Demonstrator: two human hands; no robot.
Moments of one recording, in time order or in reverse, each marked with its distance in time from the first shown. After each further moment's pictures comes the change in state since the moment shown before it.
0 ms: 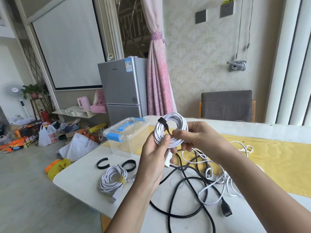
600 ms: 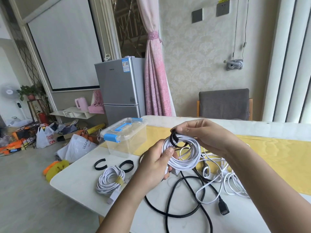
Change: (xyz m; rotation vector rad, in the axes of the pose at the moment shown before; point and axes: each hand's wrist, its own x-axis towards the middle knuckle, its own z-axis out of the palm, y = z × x) left_hand -0.004 -0.004 -0.016 0.512 -0.215 -0.057; right_hand 0.001 0.003 -0.023 0.281 -0.088 0.101
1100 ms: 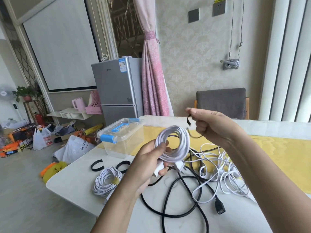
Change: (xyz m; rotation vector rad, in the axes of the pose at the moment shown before) left_hand 0.002 0.014 0.002 -0.394 0.072 -0.192; right_hand -0.001 -0.013 -0.019 0.229 0.328 -0.066
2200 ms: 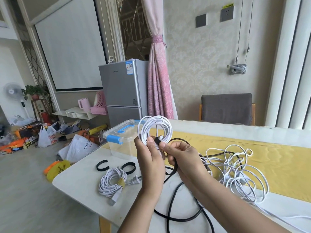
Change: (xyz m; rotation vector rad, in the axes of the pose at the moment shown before) left_hand 0.019 -0.026 0.011 0.284 0.663 0.550; right_hand -0.021 0.081 0.070 0.085 0.102 0.065
